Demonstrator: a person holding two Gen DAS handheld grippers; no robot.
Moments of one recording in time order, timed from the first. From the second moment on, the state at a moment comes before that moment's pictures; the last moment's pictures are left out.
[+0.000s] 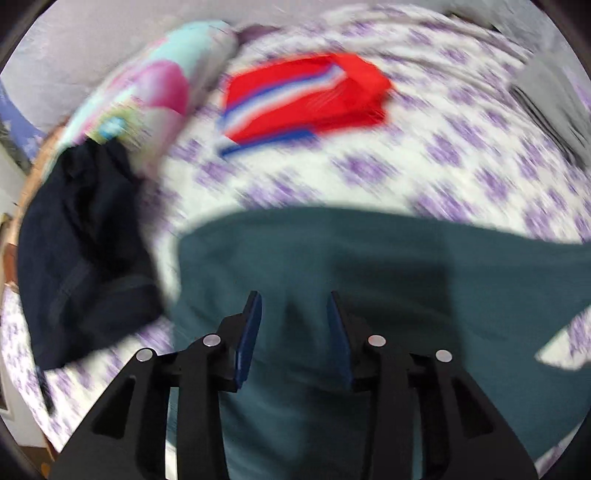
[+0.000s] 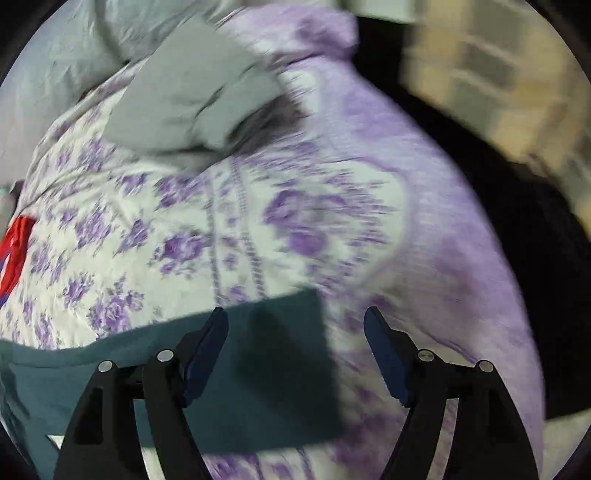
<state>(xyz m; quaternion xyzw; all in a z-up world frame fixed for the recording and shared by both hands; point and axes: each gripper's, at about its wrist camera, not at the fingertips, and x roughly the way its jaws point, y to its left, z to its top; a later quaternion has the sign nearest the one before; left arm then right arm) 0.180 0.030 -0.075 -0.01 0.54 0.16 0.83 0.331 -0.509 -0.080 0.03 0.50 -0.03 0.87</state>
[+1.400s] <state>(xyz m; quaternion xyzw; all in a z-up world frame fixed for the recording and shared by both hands) 0.201 0.093 -0.112 -0.02 0.57 0.20 0.79 0.347 -0.217 -0.106 -0.21 0.48 0.30 0.79</state>
